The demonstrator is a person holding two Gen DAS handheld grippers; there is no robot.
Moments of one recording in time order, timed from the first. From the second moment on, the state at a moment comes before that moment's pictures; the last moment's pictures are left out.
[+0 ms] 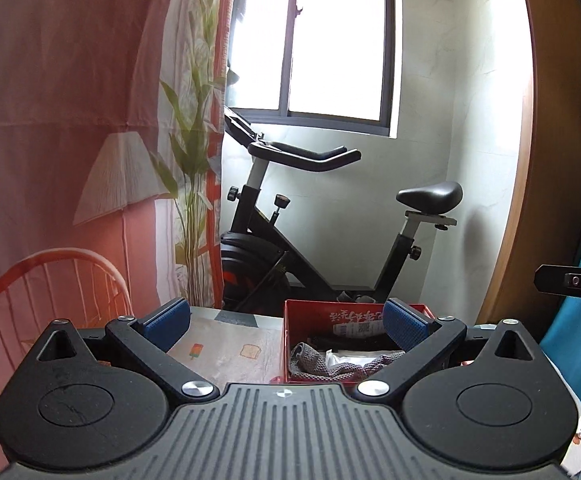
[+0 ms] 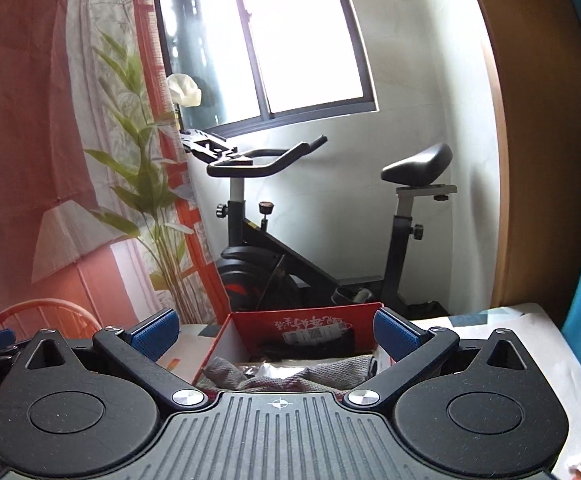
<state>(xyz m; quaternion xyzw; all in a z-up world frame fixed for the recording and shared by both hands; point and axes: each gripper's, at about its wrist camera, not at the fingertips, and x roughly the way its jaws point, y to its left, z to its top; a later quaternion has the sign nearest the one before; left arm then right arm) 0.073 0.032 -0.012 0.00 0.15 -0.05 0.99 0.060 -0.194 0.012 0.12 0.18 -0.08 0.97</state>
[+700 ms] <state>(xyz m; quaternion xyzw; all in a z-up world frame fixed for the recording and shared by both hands) -0.031 0.029 0.004 0.02 0.15 0.00 0.99 -0.035 -0.127 0.022 0.06 0.16 -0.08 0.98</state>
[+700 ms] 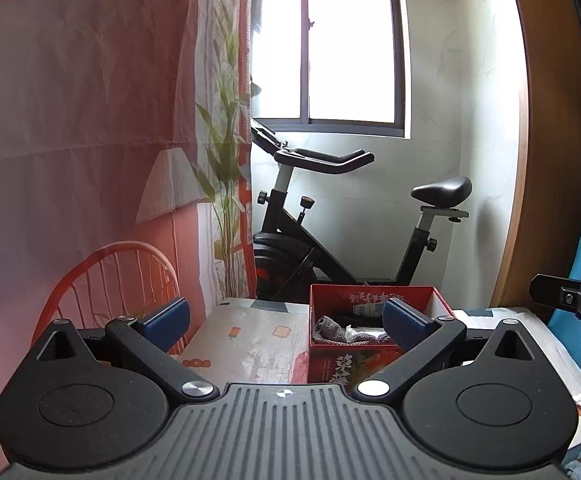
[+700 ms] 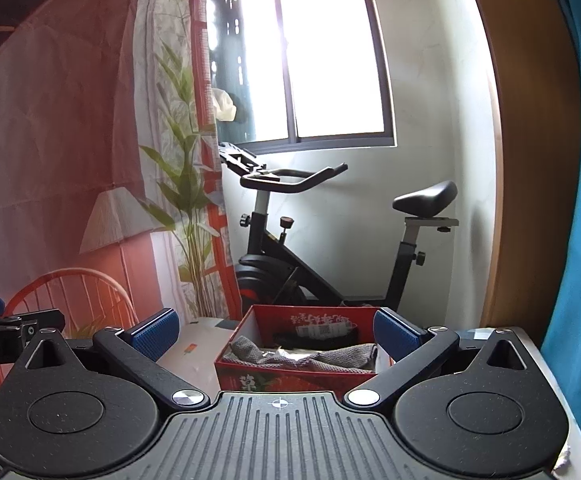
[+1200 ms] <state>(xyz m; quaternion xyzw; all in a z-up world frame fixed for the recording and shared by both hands) -0.036 0.029 0.005 0.02 0.14 0.00 0.99 -0.040 -0.128 0.022 0.06 0.15 -0.08 0.98</state>
